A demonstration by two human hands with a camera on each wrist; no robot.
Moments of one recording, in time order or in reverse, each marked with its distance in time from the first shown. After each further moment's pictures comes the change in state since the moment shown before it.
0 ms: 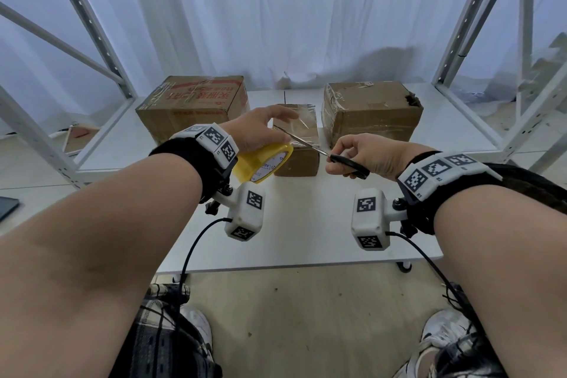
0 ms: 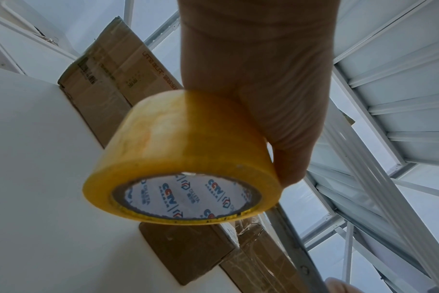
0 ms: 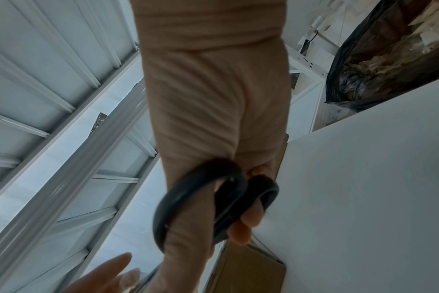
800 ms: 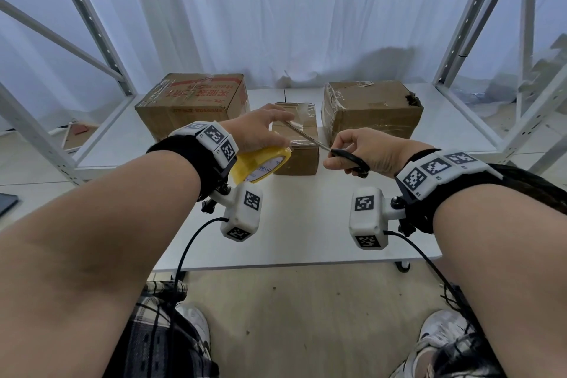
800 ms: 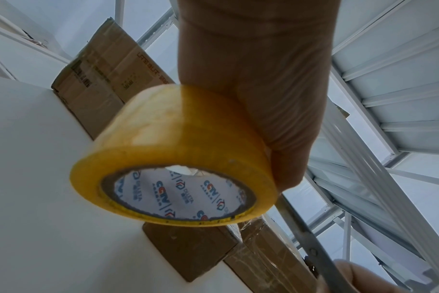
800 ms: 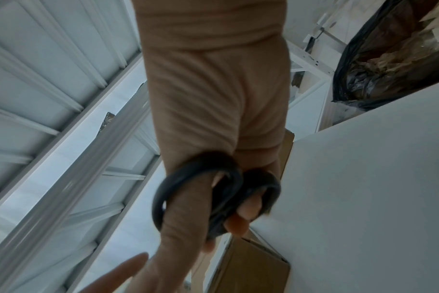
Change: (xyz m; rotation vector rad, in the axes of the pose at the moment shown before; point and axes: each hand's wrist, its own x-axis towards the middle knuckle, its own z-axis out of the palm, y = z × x) left_hand -0.005 0.006 0.000 0.160 -0.052 -0.034; right_hand -0.005 -0.006 -0.001 0.012 0.000 -0.015
